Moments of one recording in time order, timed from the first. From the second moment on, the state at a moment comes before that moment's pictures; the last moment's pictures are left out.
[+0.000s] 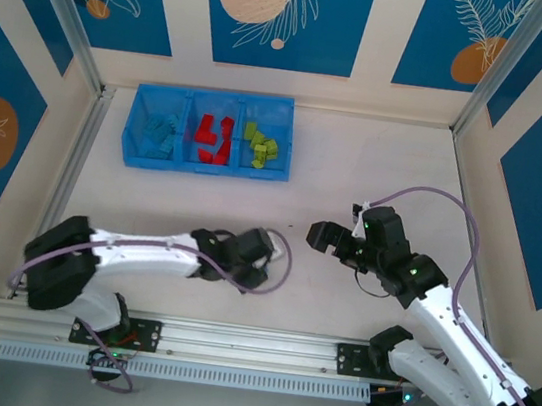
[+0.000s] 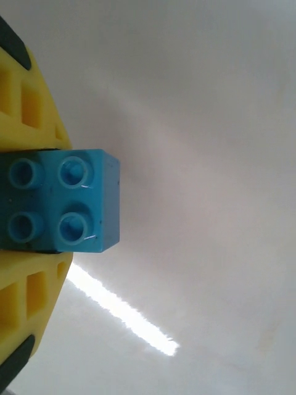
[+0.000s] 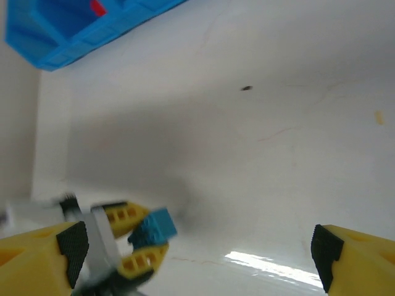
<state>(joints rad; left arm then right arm) -1.07 1.44 0.85 -0.43 -0.09 -0.20 0.54 0.82 0.72 -0.64 -0.22 0.77</state>
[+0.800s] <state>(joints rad) -0.04 1.66 1.39 -0.41 -0.08 -0.37 0.78 0.85 0.79 -0.58 -0.21 0.70</state>
